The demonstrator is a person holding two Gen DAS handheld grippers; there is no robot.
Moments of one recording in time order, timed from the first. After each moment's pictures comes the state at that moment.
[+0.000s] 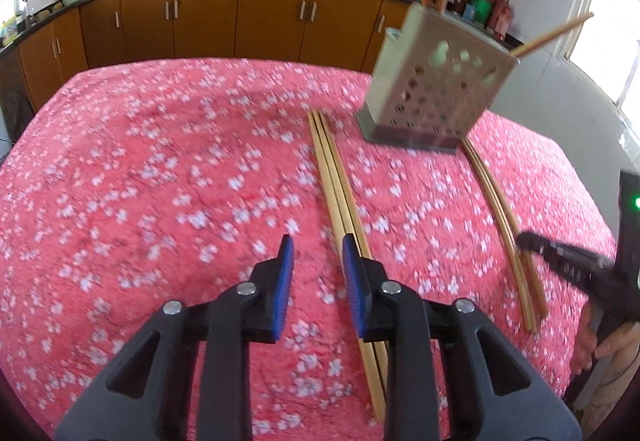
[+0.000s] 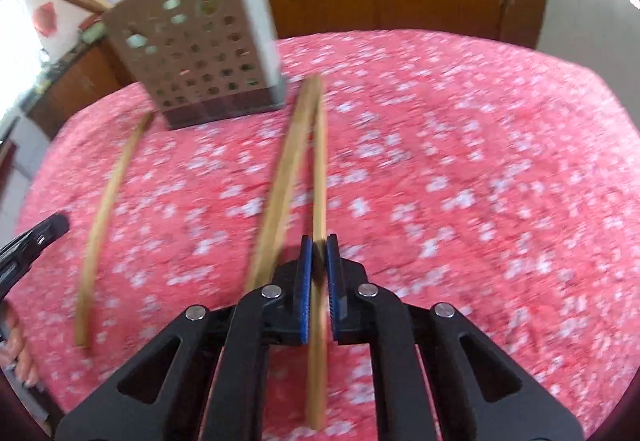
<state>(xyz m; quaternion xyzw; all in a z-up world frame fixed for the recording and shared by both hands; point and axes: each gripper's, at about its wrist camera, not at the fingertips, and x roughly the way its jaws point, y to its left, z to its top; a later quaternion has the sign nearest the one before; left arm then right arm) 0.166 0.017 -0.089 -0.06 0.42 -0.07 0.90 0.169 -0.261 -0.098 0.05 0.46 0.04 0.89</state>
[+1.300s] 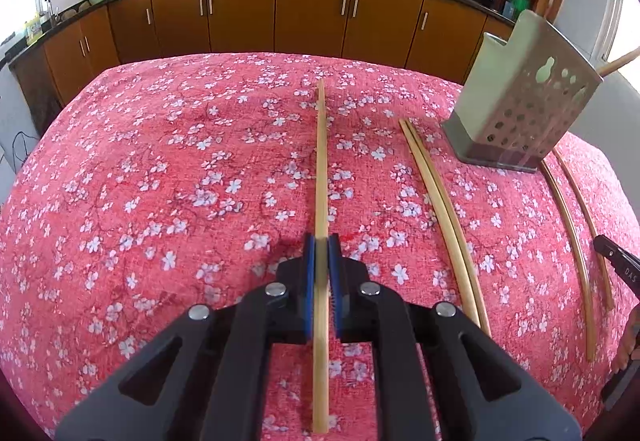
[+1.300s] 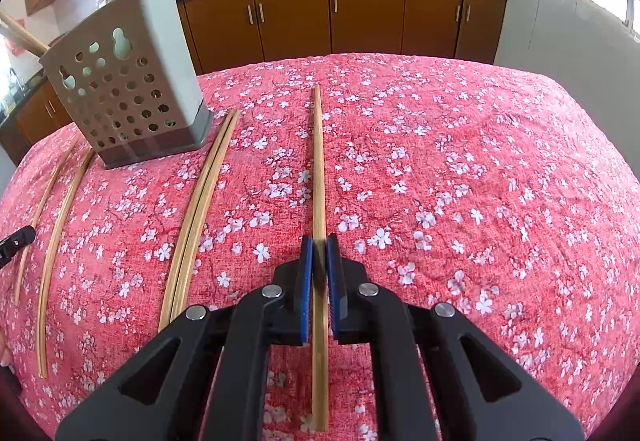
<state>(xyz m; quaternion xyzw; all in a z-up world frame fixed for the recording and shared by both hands) 0.210 0.069 -0.111 -0.05 0.43 0.00 0.90 0.167 -0.299 -0.099 0.05 0.42 -0.02 0.91</state>
